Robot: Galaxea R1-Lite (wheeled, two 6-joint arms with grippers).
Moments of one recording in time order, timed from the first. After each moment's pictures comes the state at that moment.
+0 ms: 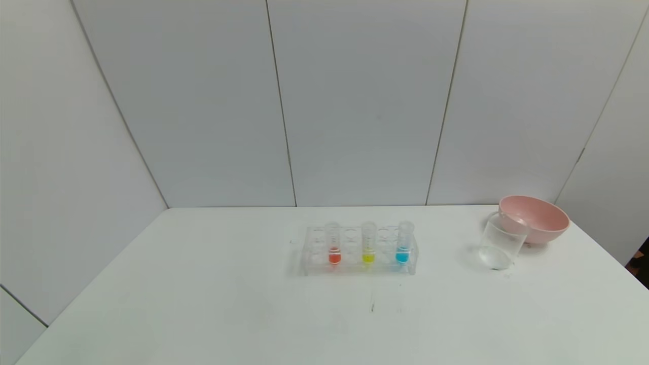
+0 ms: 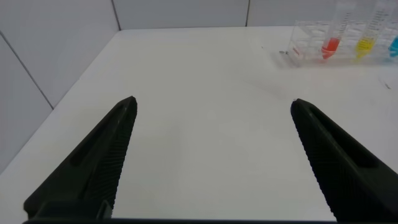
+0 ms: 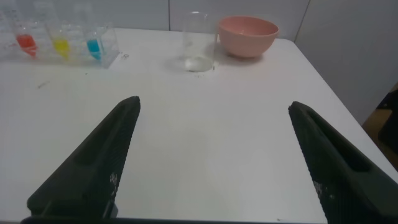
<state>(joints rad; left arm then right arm) 0.00 0.00 0.00 0.00 0.00 0.00 0.00 0.01 -0.06 0.00 0.00 -0.01</state>
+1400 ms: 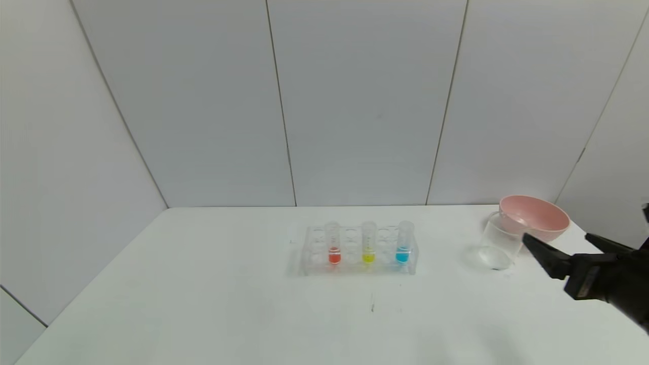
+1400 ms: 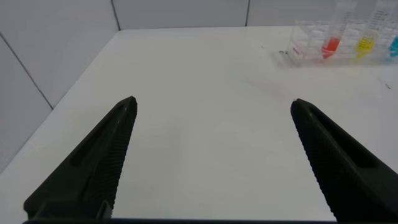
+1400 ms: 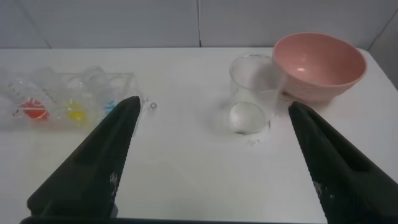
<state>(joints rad) 0.00 0.00 0.00 0.00 0.00 0.00 0.40 1.33 -0.34 -0.82 -0.35 0.13</state>
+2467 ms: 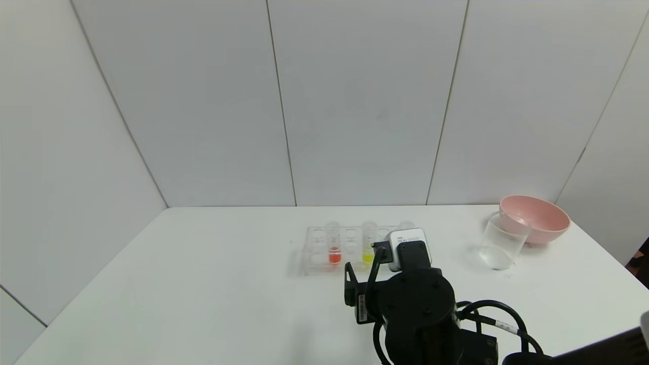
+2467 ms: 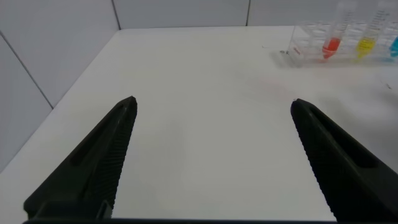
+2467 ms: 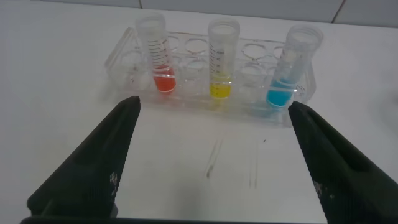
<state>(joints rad) 0.00 0.00 0.00 0.00 0.00 0.00 1.00 1.98 -0.82 -0.84 -0.82 0.29</state>
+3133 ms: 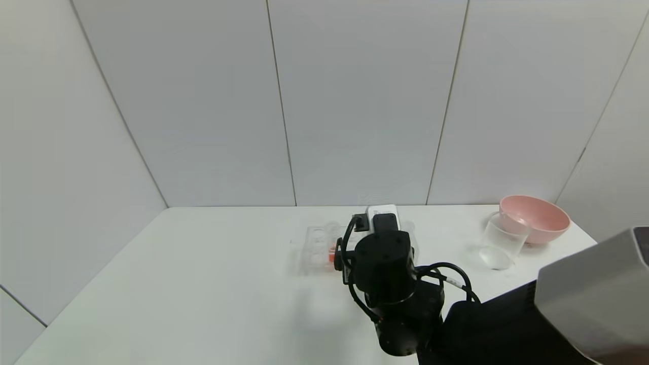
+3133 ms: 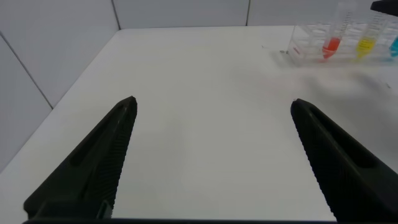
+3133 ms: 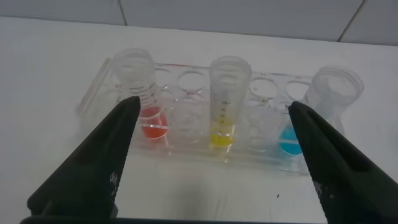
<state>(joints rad) 0.00 0.00 0.00 0.00 0.00 0.00 0.88 2.15 -1.06 -0.82 -0.76 0.22</state>
